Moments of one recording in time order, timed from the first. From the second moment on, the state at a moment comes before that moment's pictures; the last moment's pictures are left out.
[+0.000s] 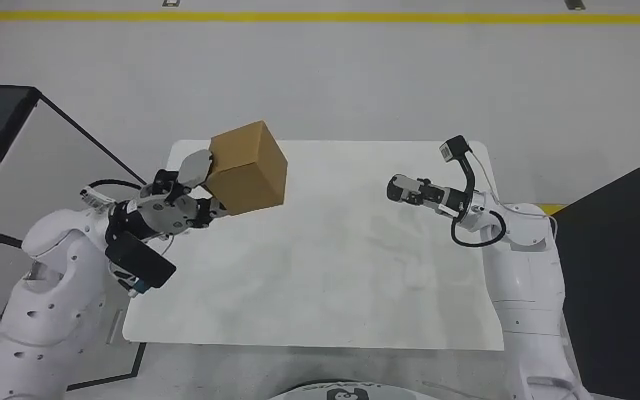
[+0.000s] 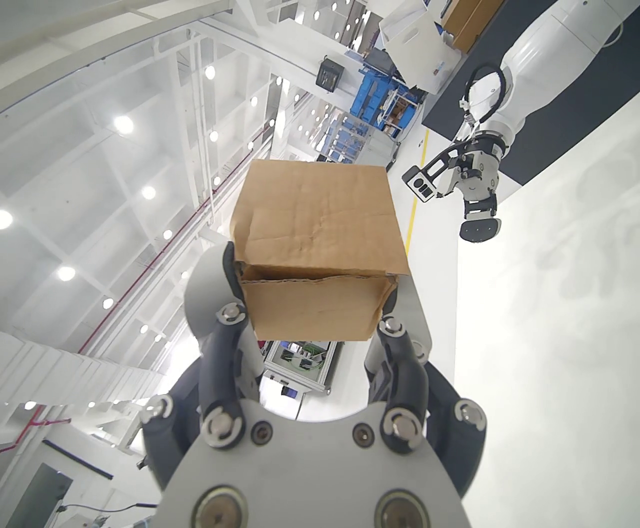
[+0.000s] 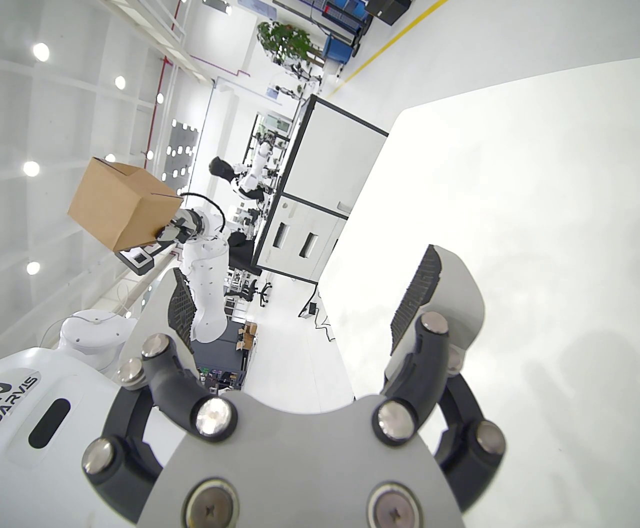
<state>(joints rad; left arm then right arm) 1.53 -0.87 -1.66 -1.98 1.97 -0.42 0.97 -1.27 -1.34 1.63 -1.46 0.08 -0.34 1.26</state>
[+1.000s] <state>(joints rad) 1.53 -0.89 -1.55 -1.83 1.60 -0.53 1.29 -1.27 -1.34 1.63 -1.46 0.08 -0.34 1.26</state>
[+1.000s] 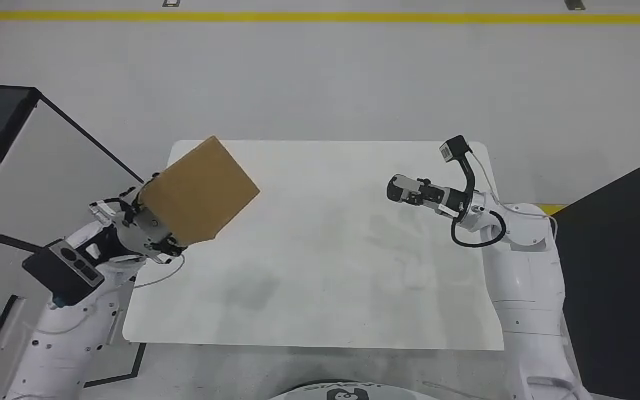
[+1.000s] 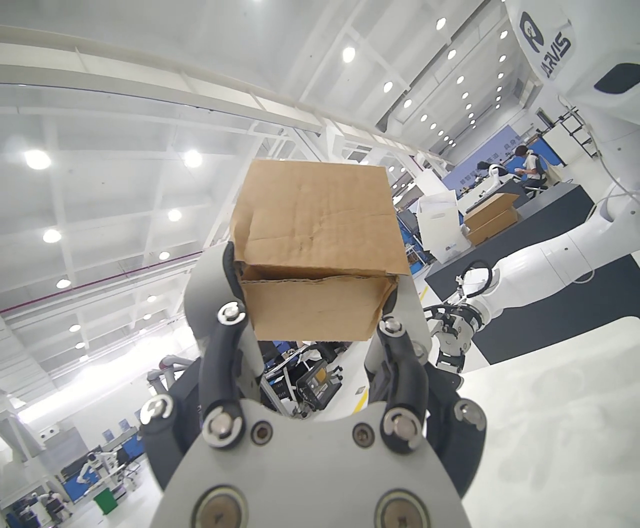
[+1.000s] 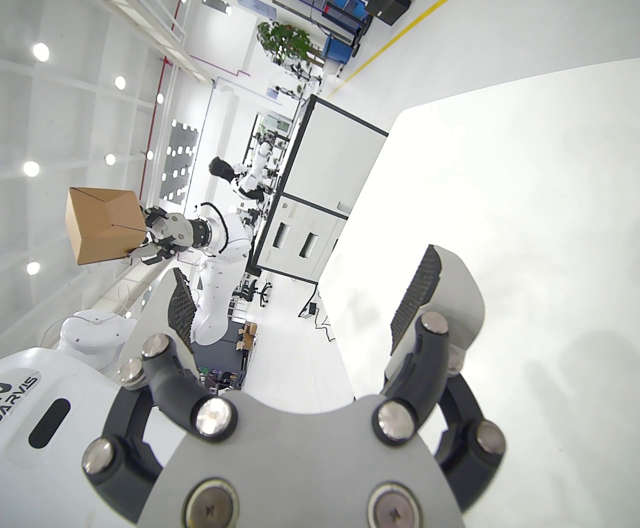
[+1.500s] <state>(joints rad) 1.52 -0.88 -1.55 -1.81 1.66 -0.52 1.27 -1.27 -1.34 1.63 -1.46 0.08 -0.34 1.26</state>
